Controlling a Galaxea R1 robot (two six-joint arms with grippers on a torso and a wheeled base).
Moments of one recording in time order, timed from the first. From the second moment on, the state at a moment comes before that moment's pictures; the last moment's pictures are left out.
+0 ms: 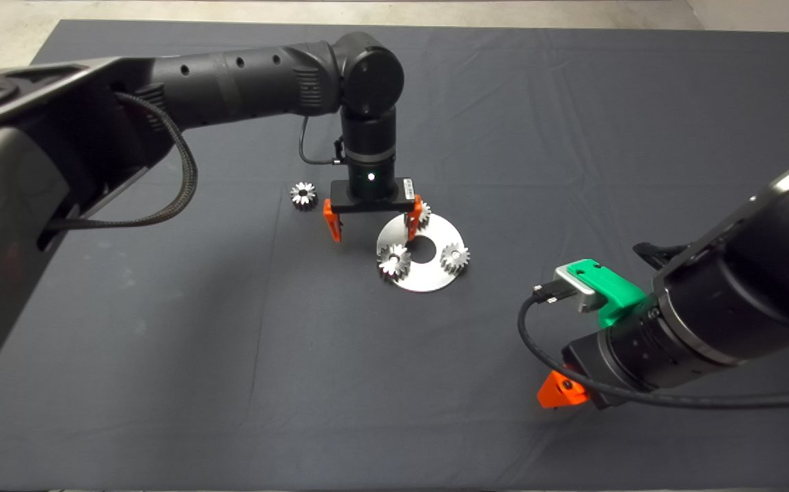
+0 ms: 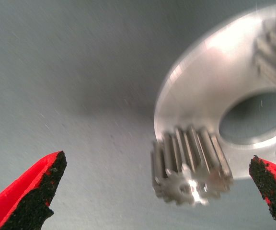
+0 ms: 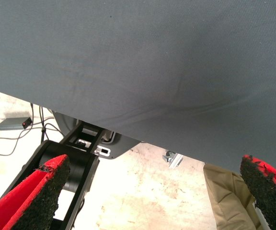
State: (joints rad) left arm -0.44 2.95 -1.68 0.03 1.52 -1.33; right arm 0.50 2.49 -0.49 -0.04 -1.53 1.73
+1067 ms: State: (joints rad) left arm -0.37 2.95 -1.60 0.11 1.52 -1.42; right arm 0.50 2.49 -0.49 -0.04 -1.53 1.73
